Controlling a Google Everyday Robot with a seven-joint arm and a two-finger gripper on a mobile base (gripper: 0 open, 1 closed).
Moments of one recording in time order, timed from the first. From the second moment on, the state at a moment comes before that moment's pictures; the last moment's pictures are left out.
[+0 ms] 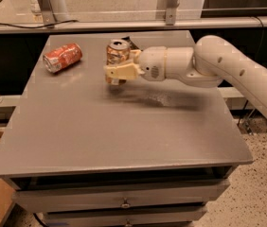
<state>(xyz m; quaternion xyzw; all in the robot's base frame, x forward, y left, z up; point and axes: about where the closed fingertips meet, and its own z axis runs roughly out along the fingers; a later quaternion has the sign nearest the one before) 0.626 0.036 0.890 -0.44 0.62 0.41 0.50</state>
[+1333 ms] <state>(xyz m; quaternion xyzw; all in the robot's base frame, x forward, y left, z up) 0.708 0.134 0.879 -0.46 0.62 0.40 0.49</state>
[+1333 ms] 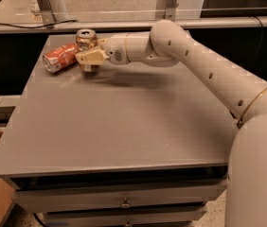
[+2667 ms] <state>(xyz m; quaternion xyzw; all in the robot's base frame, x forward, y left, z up) 0.721 0.153 0.856 -0.46 0.64 0.40 0.47</state>
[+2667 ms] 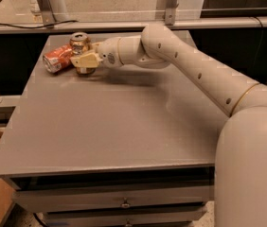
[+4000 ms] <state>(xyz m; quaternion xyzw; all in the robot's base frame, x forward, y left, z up) 0.715 0.129 0.845 -0.44 0.65 0.40 0.47</state>
